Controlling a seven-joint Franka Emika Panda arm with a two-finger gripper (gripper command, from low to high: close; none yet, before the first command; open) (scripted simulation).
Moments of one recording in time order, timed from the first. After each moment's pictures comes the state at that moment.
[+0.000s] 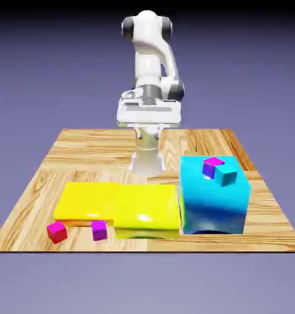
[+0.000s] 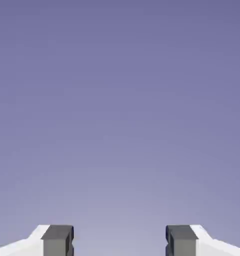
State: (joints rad) arm 0.02 -0.53 -0.02 -2.78 0.00 3.01 0.71
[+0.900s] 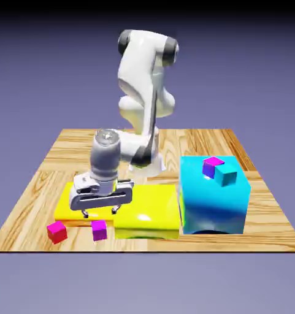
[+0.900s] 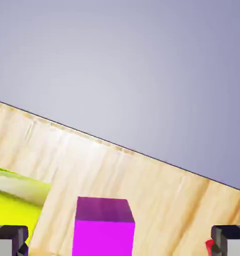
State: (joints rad) arm 0.26 0.45 -0.55 -2.11 -0.01 2.38 0.13
